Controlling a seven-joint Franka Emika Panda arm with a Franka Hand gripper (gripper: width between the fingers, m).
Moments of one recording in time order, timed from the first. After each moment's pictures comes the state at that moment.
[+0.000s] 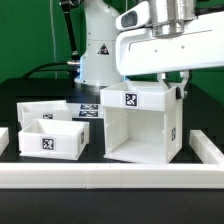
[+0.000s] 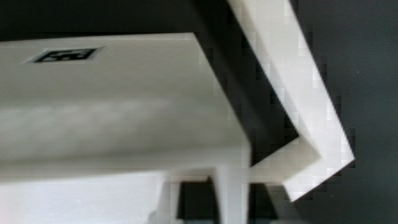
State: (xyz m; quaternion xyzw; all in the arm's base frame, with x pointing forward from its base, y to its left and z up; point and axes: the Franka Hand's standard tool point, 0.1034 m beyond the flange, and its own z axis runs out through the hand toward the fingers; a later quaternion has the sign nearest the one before) arm 0.565 0.098 0.105 -0.95 0.29 -0.08 0.09
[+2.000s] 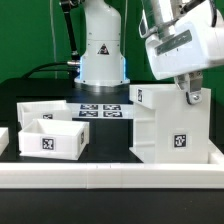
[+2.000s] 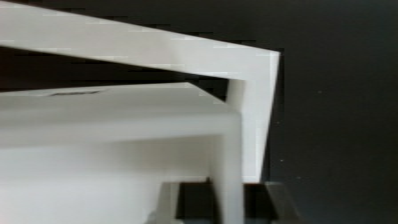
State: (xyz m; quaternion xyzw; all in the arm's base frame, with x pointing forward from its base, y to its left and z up) arm 0.618 0.106 0.112 -0.75 0.64 -0.03 0.18
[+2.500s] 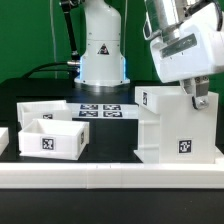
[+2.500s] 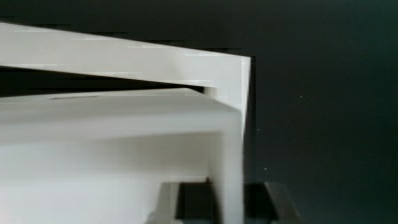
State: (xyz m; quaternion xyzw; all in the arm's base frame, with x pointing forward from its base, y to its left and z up) arm 0.629 0.109 0.109 -0.74 0.64 -0.01 0.18
